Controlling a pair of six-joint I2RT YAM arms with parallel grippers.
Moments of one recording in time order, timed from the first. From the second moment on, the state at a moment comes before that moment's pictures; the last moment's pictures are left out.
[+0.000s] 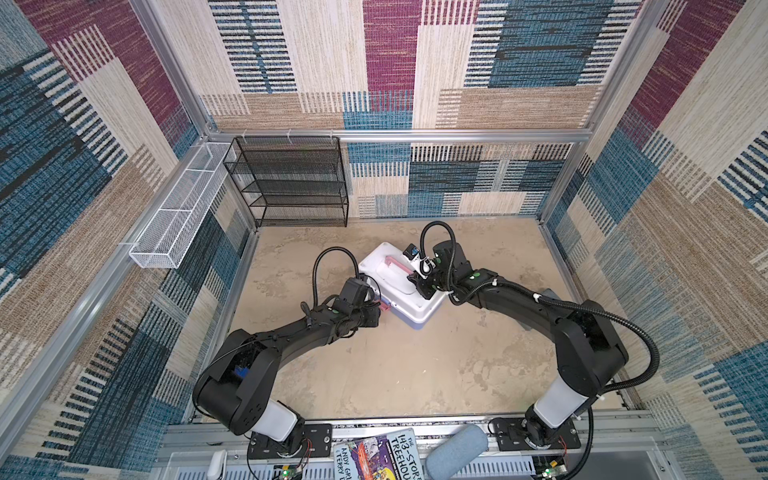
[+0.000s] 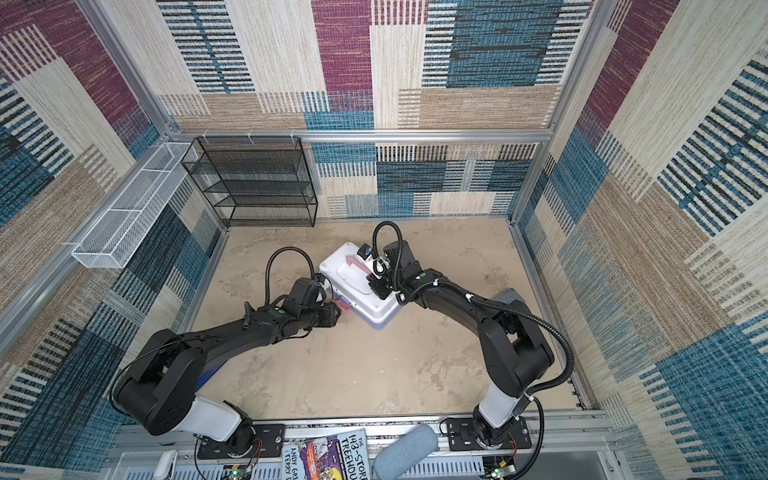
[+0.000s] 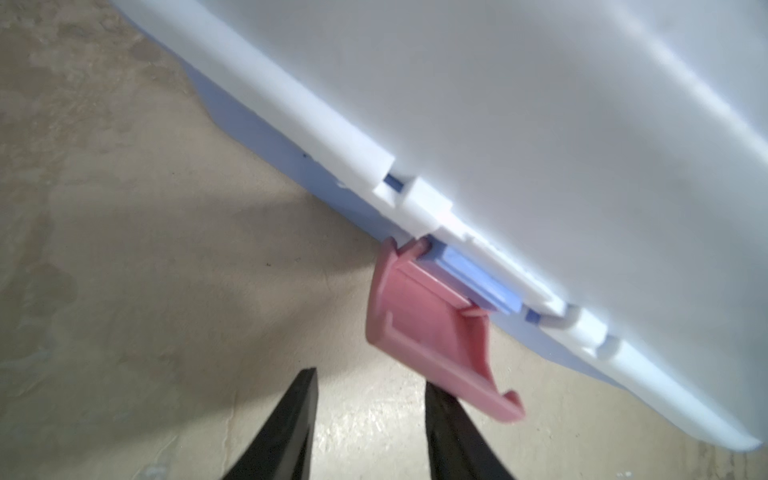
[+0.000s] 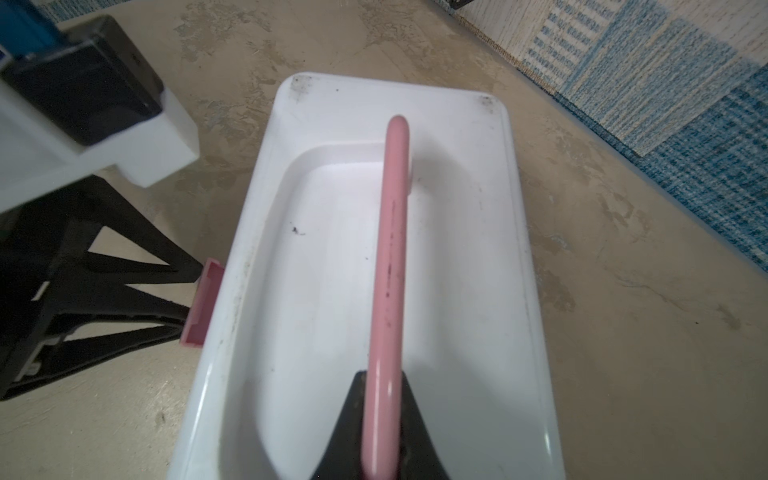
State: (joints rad) left arm -0.55 1.50 0.78 -0.14 0.03 -0.46; right arm 0.58 1.68 1.16 -0.17 -0.22 -0.27
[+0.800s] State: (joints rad) left arm -0.55 1.47 0.79 -0.14 0.01 -0.46; right arm 0.58 1.68 1.16 -0.16 -0.22 -0.25
